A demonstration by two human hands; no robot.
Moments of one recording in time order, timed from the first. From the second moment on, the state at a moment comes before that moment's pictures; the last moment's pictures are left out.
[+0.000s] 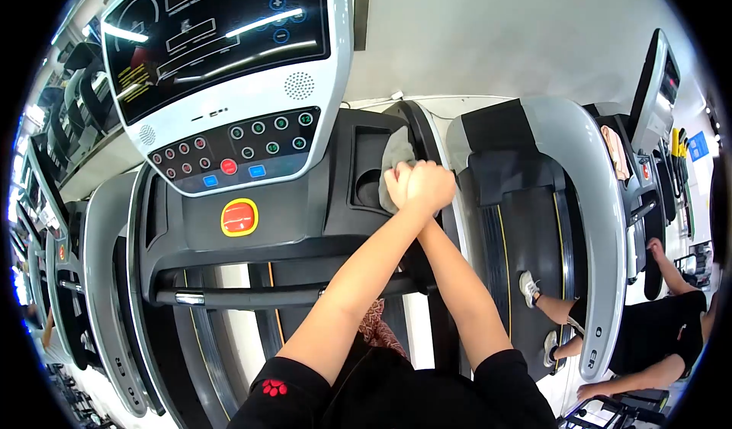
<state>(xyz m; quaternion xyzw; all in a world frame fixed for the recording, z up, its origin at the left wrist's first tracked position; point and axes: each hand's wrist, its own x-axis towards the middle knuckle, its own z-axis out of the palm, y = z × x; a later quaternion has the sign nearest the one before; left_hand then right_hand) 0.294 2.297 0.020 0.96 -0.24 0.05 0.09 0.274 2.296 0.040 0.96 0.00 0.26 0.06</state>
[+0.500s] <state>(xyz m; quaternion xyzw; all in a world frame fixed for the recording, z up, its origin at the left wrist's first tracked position) 0.125 2.471 0.043 0.93 -0.16 0.31 0.11 0.161 2.424 0.016 0.87 0.22 0.30 -0.32</state>
